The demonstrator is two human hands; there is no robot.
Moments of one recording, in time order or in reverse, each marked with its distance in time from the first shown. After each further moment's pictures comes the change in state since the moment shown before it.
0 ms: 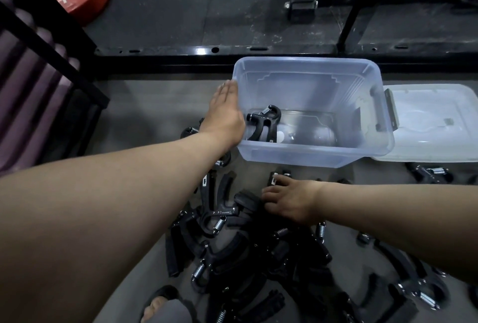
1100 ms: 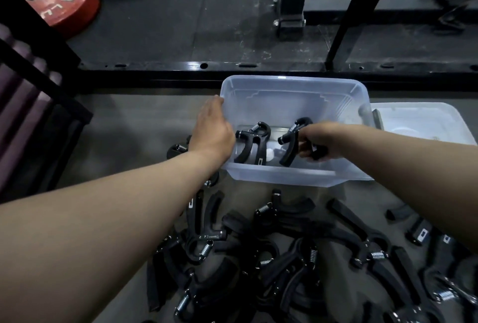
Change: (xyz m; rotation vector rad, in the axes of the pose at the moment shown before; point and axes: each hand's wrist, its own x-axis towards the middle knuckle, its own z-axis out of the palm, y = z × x) left_hand 0.010 0.014 -0.001 -0.144 0.161 -0.099; right_hand -0.039 0.147 -0.045 1.818 0.316 1.122
